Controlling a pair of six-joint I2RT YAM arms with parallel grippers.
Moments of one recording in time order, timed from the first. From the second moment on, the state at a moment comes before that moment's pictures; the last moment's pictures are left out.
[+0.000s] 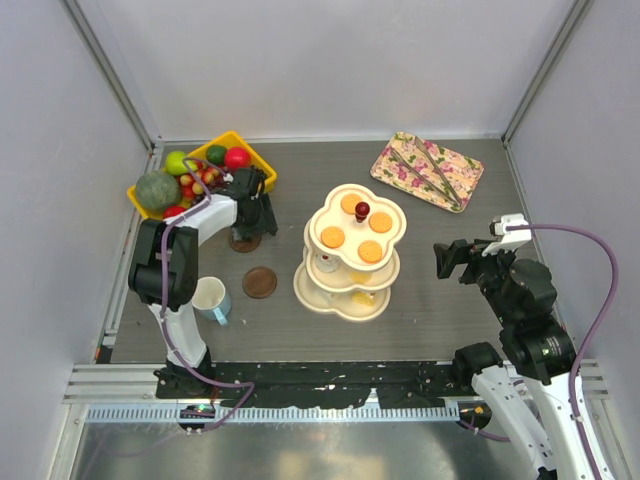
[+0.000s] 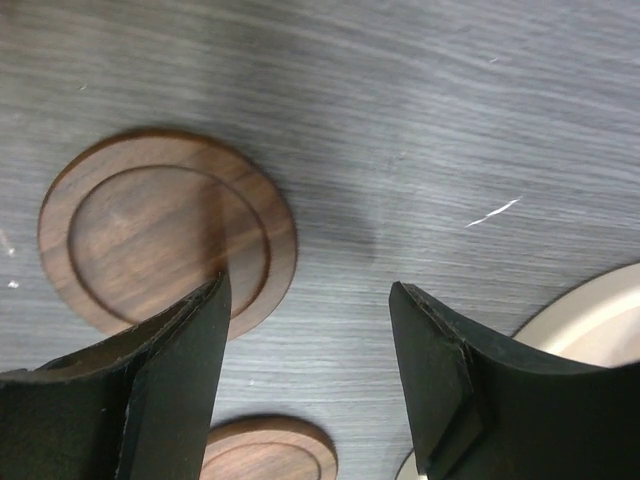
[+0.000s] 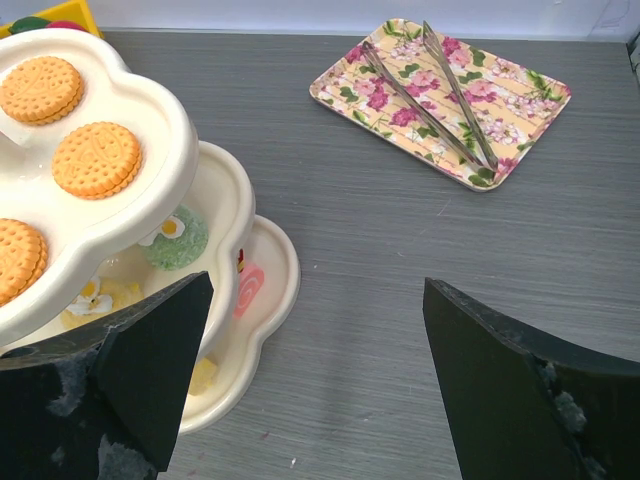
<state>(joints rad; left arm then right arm) -0.27 1.86 1.25 -0.49 -0.06 -0.53 0.26 0.39 0.75 -0.55 0.05 0.12</state>
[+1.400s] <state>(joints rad) -0.32 1.91 1.31 -0.50 0.10 -0.51 0.26 0.38 0.75 -0.55 0.05 0.12</state>
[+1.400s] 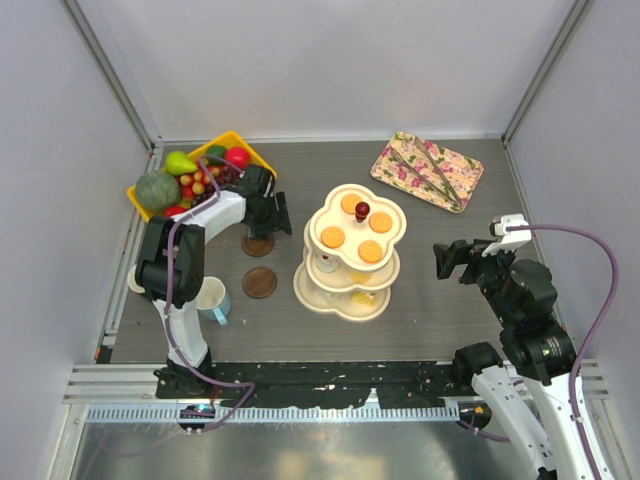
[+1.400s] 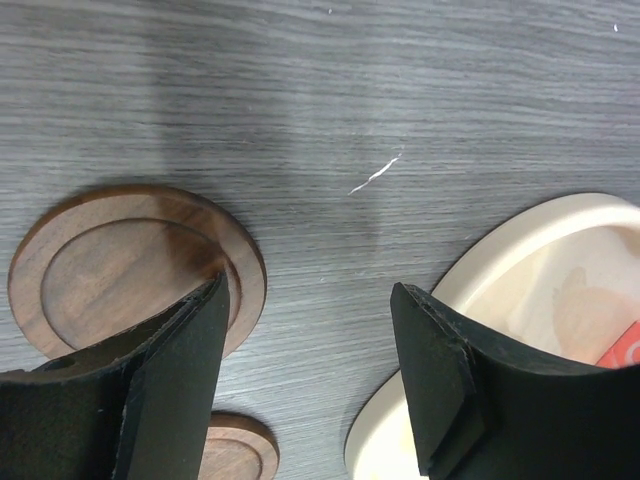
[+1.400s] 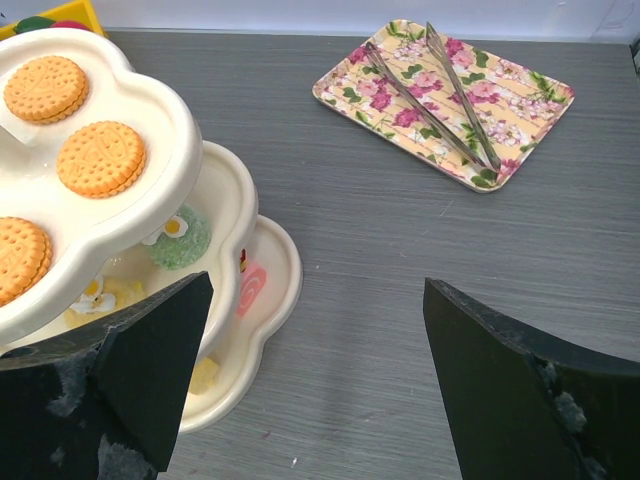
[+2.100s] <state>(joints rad) -0.32 1.08 1.09 -0.80 -0.18 -0.43 0.26 0.38 0.75 -0.55 0.02 0.12</state>
